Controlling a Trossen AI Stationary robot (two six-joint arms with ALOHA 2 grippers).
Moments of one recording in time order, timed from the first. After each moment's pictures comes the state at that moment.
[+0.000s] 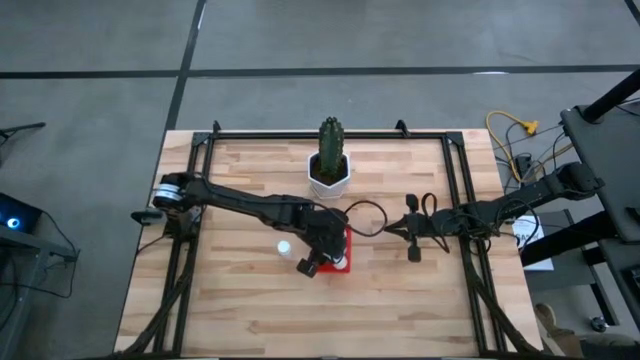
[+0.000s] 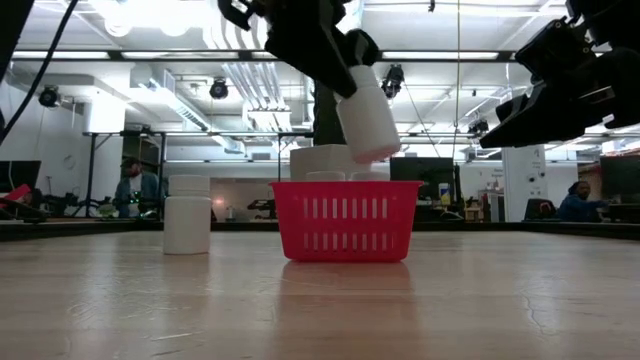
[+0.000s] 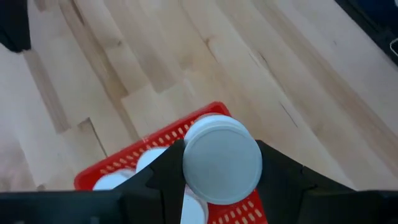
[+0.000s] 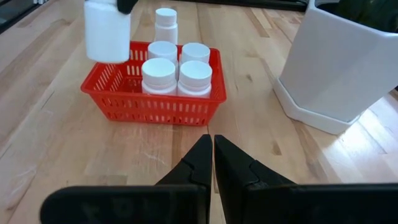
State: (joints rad) left arm -0.14 1.85 1.55 -0.62 0.19 0.36; right arm 0.26 0.86 0.19 0.24 0.31 0.09
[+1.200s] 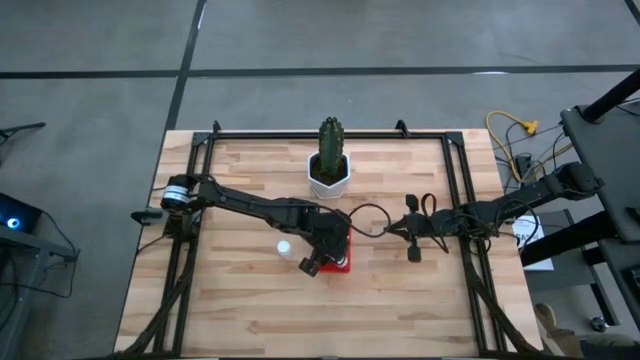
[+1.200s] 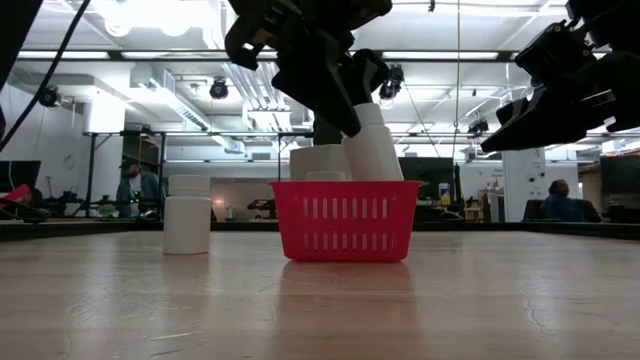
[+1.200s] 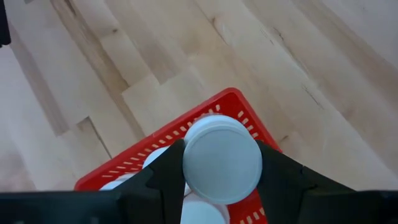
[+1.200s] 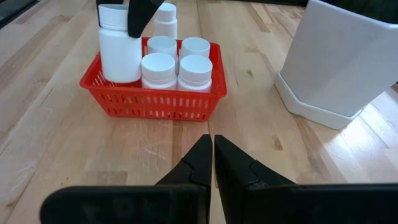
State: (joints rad) left arm -0.13 1.91 1.55 -0.59 0.16 0.45; right arm 0.26 0.87 0.18 0.24 0.31 0.10
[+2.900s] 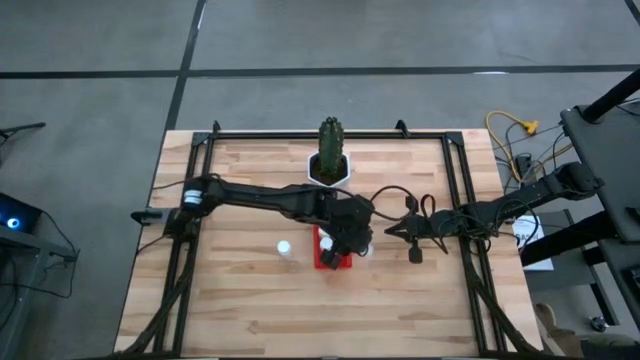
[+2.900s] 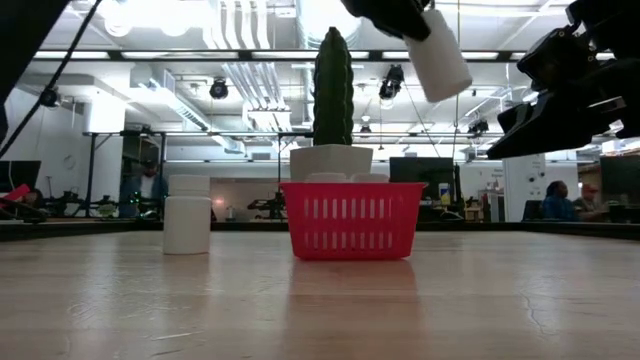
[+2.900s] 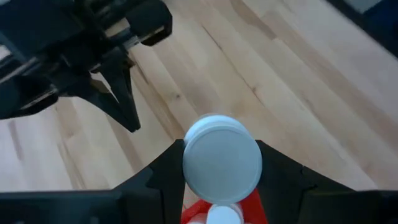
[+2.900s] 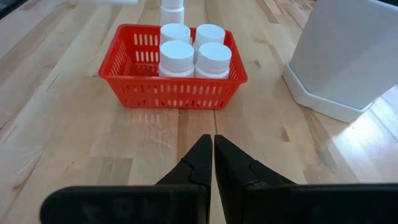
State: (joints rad) left arm -0.12 2.05 2.06 -0.86 0.12 0.48; right arm 0.26 0.87 0.17 0.21 0.28 0.09
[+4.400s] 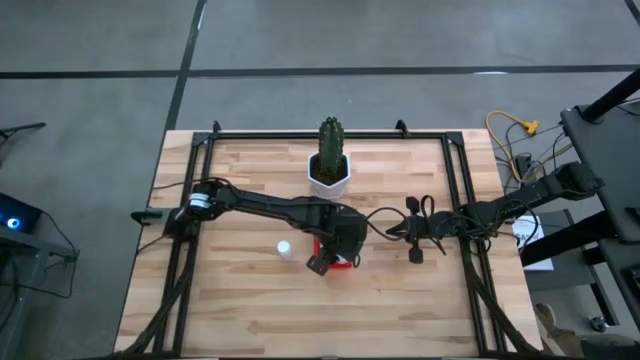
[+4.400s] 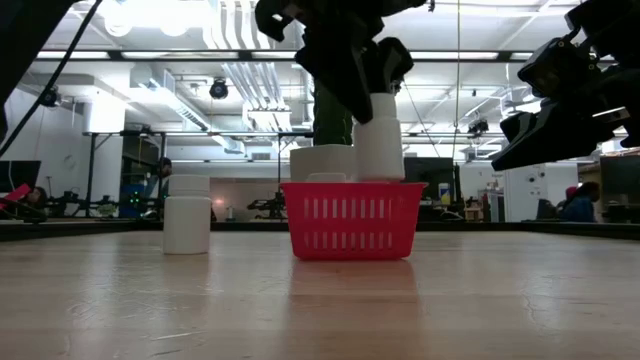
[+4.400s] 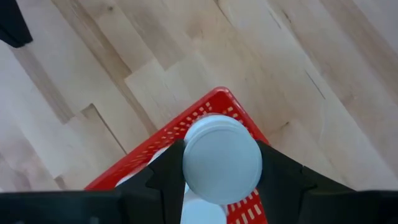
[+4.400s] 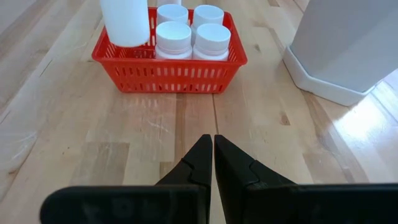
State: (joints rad) left arm -0.14 2.11 1.97 -1.00 0.11 0.46; right arm 0.26 0.87 0.17 0.17 0.28 0.12
